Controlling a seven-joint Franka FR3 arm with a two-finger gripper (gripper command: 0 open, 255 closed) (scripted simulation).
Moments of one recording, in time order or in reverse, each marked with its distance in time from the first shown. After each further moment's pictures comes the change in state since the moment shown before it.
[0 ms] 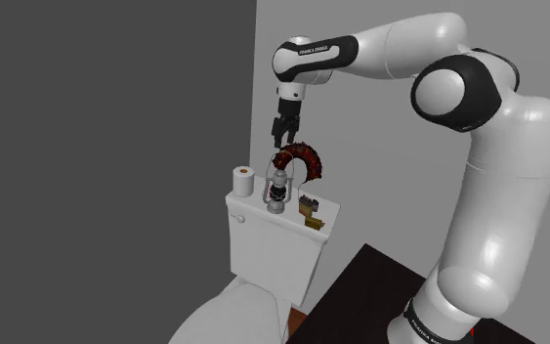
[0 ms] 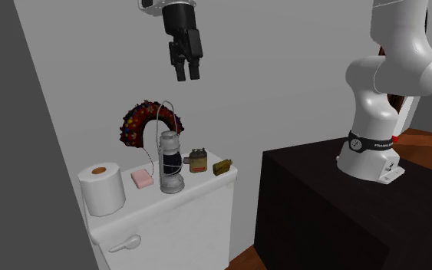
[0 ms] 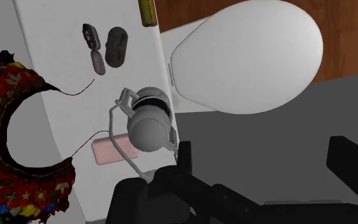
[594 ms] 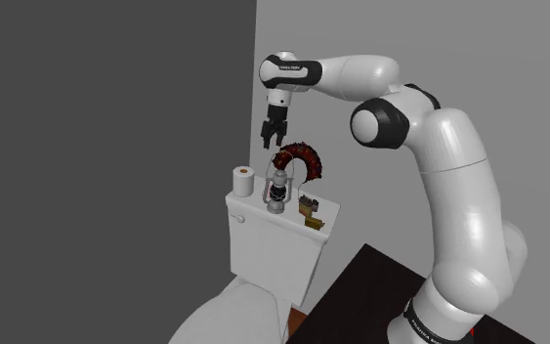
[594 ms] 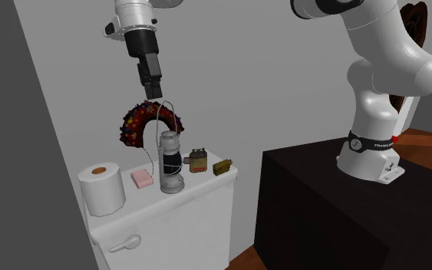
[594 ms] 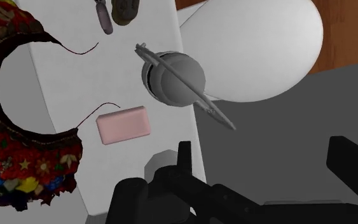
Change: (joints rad) arm -0.097 0.427 0.010 0.531 0.099 -0.166 -0.039
